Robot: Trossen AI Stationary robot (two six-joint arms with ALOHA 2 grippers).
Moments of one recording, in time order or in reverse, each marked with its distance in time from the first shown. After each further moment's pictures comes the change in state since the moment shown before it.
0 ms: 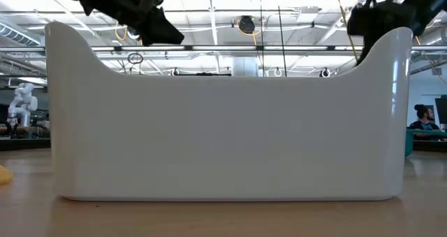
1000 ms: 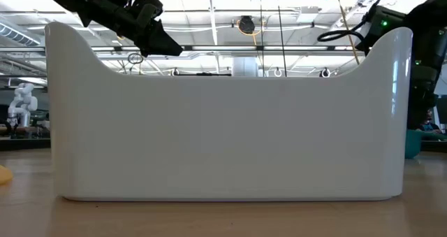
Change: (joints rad) left arm 0.002 0.008 -0.102 0.094 0.000 0.008; right arm 0.021 0.222 -0.228 0.091 -0.112 0.182
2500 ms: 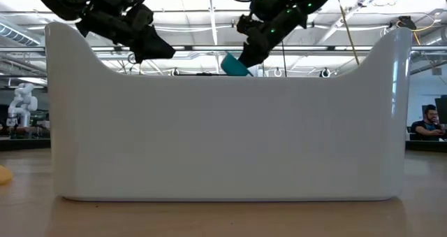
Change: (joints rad) left arm 0.241 -0.008 -0.030 0.079 0.238 -0.054; right arm -0.398 0.802 1.055 0.190 -0.133 -0.946
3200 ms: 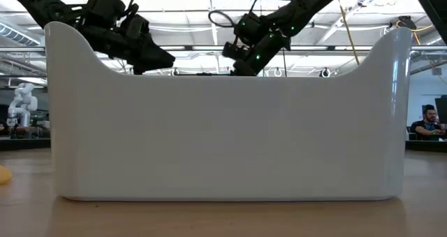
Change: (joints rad) left arm -0.085 0.000 -0.216 0.306 -0.002 -0.133; right arm 0.011 0.197 0.041 0.087 0.037 -0.108
